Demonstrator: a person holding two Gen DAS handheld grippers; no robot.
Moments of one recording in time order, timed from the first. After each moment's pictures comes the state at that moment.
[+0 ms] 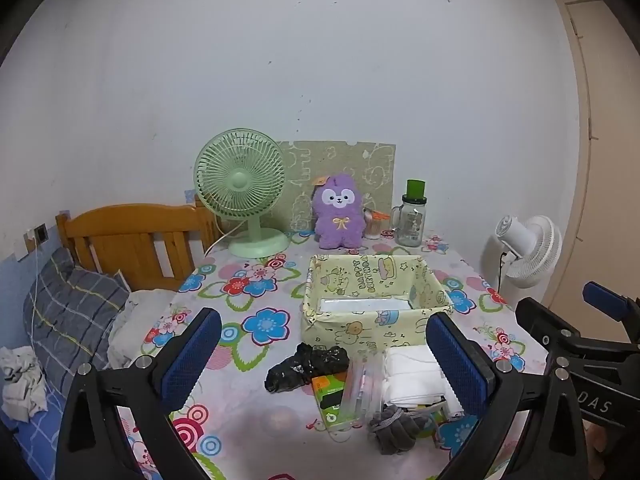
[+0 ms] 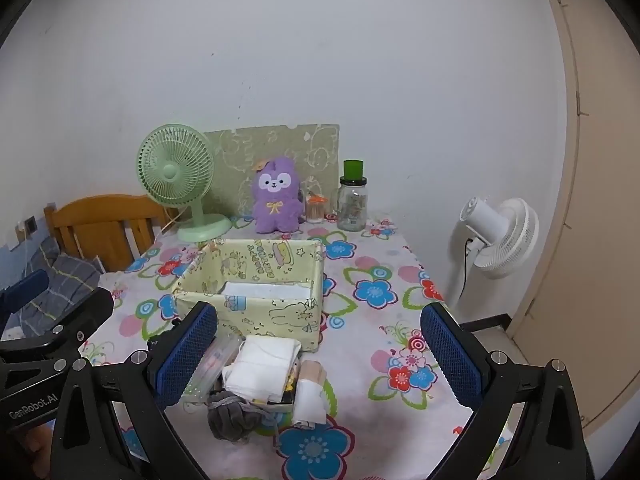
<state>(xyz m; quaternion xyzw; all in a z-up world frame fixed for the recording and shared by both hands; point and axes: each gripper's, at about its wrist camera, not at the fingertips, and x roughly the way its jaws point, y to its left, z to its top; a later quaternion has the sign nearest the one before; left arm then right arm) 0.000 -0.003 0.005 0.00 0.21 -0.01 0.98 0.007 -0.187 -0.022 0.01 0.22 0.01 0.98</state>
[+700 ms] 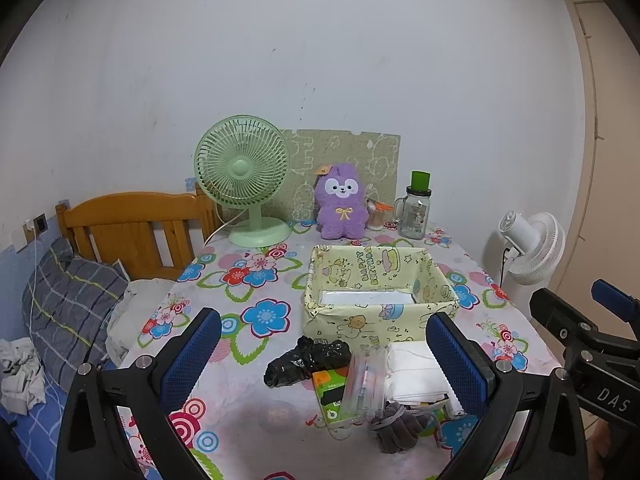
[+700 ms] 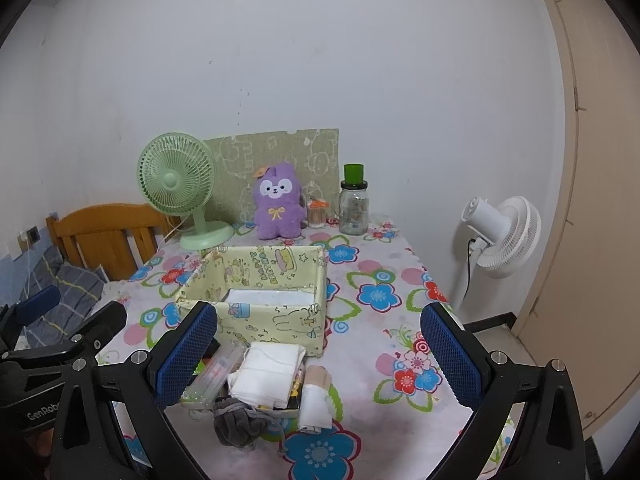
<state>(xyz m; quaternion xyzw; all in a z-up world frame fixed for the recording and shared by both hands) 0.007 -0.002 -0.003 -0.01 0.22 0.00 0.97 0.004 -0.190 -0.017 0.03 0.20 0.01 0.98</state>
